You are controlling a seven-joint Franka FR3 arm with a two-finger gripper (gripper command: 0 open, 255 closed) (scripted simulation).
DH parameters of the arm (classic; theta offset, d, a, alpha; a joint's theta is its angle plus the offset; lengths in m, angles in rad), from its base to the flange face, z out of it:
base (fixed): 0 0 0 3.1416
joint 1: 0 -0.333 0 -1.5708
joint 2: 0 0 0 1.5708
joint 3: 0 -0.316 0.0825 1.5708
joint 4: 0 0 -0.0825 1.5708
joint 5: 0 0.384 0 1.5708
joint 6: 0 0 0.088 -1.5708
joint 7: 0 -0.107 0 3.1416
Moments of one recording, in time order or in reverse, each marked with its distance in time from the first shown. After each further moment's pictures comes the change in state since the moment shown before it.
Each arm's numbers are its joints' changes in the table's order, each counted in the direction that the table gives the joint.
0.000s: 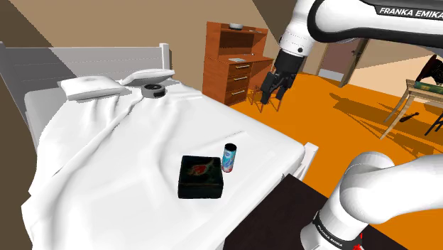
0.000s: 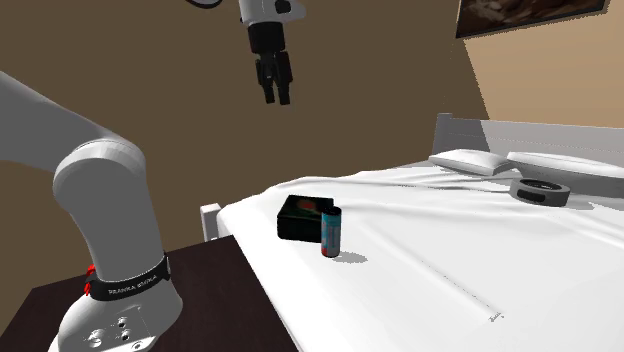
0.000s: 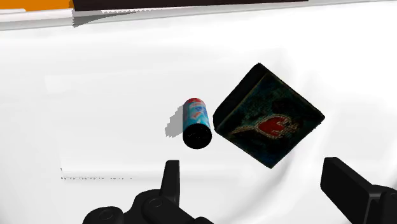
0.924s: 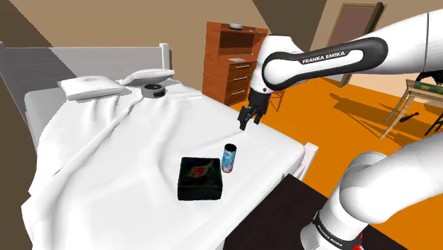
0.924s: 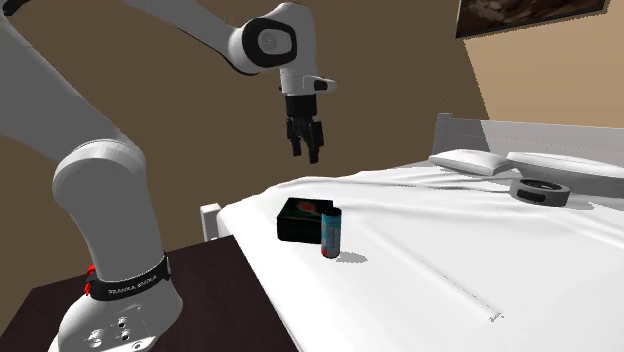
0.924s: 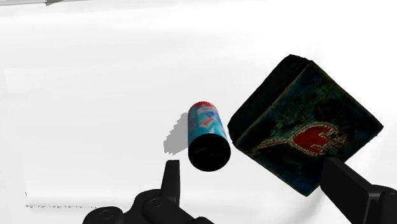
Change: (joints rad) arm 0.005 -0.287 0.018 0.151 -0.014 0.368 0.039
